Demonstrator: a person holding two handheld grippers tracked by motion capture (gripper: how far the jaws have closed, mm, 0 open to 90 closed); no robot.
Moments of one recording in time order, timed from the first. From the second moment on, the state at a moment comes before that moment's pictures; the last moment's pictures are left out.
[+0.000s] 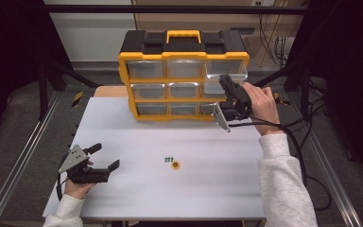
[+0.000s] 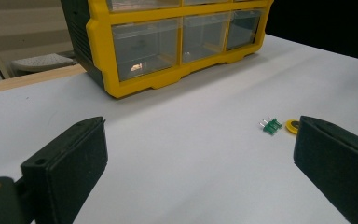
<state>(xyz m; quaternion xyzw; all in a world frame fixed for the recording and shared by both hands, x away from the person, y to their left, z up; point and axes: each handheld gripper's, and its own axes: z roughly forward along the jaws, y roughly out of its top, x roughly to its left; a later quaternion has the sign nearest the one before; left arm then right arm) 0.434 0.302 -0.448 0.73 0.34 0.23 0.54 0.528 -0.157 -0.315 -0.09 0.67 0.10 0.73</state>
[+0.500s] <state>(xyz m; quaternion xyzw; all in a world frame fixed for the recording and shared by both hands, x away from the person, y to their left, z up) 0.434 0.301 -0.448 0.73 0.34 0.23 0.54 0.512 -0.159 -0.313 -0.10 0.67 0.11 0.73</state>
